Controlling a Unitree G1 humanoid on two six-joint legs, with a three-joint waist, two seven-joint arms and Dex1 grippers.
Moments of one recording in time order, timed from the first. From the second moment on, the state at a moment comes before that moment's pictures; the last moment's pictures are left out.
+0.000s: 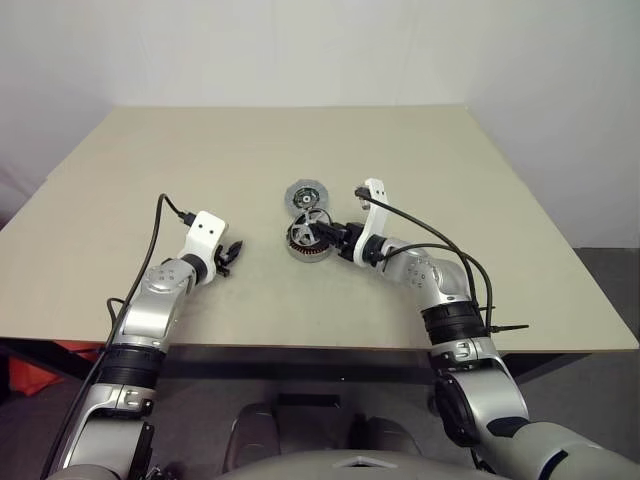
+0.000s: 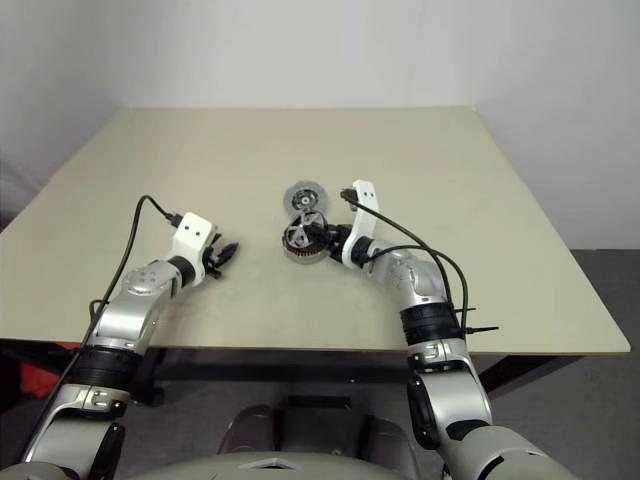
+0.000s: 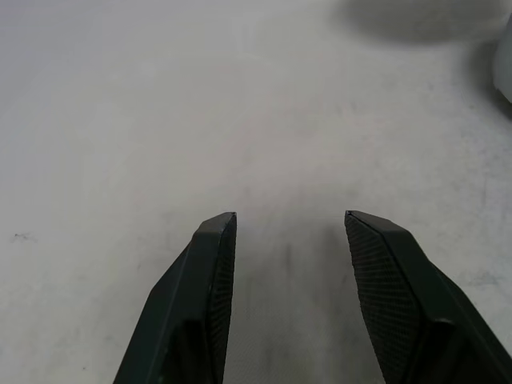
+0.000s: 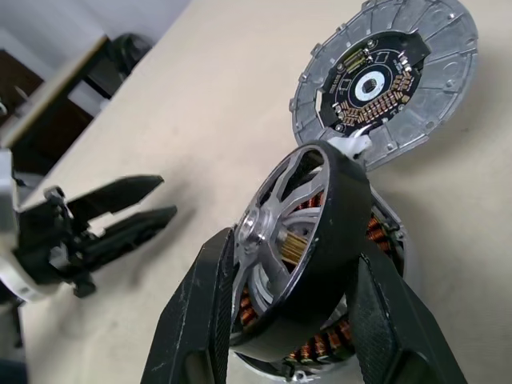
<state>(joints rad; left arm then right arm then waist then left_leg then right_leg) -0.34 0.41 0.00 0.19 -0.05 0.37 -0.43 -0.61 -0.10 0.00 0.34 0.46 0.68 0.48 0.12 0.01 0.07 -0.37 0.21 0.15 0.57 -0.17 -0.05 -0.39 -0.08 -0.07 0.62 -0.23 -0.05</state>
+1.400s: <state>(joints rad) -0.35 0.41 -0.01 0.20 -0.04 0.36 -0.43 -0.62 -0.09 0.02 0.40 0.28 0.55 0.50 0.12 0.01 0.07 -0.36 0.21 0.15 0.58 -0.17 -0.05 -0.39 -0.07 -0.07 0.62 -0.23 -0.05</state>
